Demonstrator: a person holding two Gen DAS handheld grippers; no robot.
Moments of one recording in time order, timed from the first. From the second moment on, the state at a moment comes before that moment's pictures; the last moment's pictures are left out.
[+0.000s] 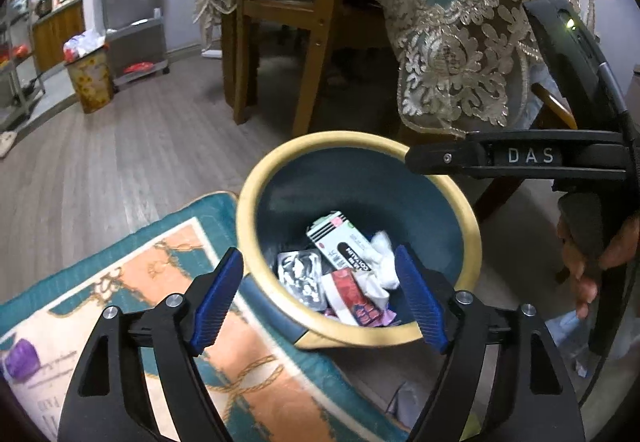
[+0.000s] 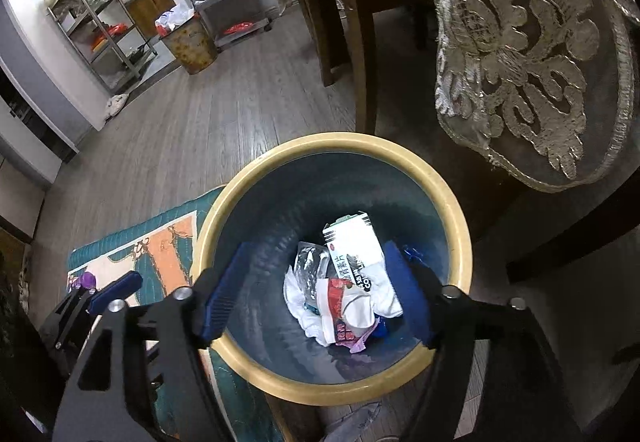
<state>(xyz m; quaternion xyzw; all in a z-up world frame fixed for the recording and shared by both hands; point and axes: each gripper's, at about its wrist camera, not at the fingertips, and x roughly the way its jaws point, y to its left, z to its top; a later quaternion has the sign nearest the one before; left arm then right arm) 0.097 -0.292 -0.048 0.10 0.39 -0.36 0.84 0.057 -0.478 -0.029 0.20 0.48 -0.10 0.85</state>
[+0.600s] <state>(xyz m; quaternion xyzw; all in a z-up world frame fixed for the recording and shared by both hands) 0.105 -0.185 -0.020 0.09 0.39 -0.27 0.87 0.088 -0.395 -0.027 0.15 0.49 -0.06 0.86</state>
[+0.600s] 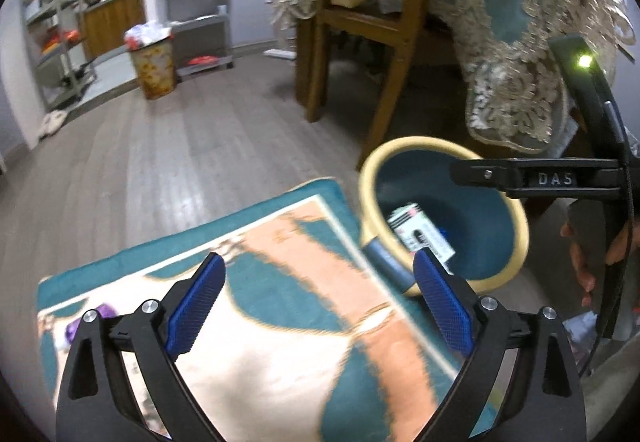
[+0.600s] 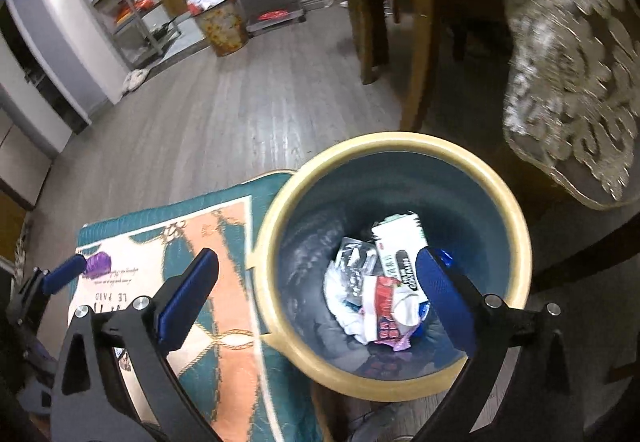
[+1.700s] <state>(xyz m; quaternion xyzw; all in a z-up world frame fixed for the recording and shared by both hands) 0.101 0.091 0.003 -0.01 0.41 -0.04 0.91 0.099 -0.099 -0.099 -0.02 0.58 0.18 0.79</state>
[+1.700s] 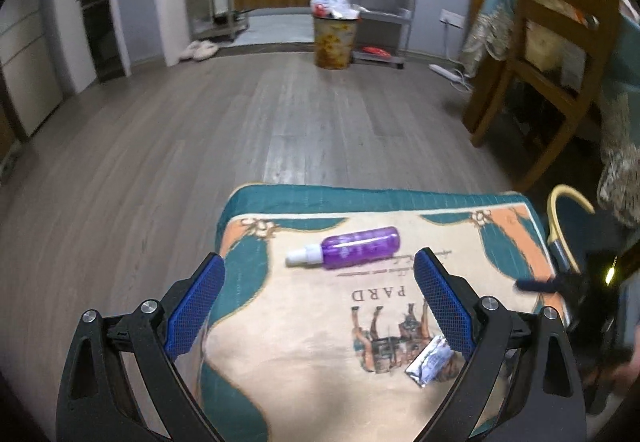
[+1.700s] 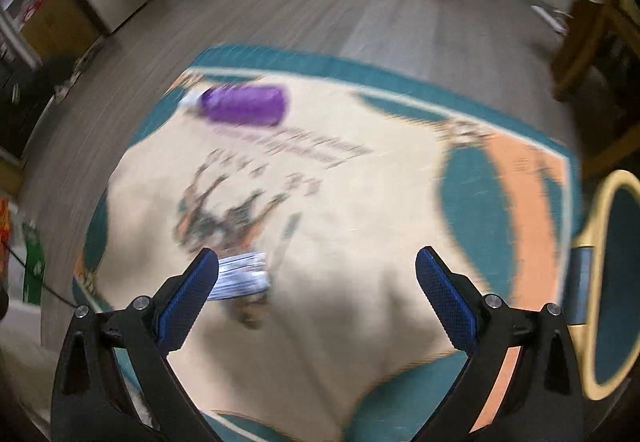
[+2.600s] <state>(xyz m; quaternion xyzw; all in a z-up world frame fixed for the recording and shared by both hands) 0.124 0.091 -0.023 0.04 0.45 -0.06 0.89 0.082 -0.088 -0.108 -0.06 0.58 0.21 0.78</state>
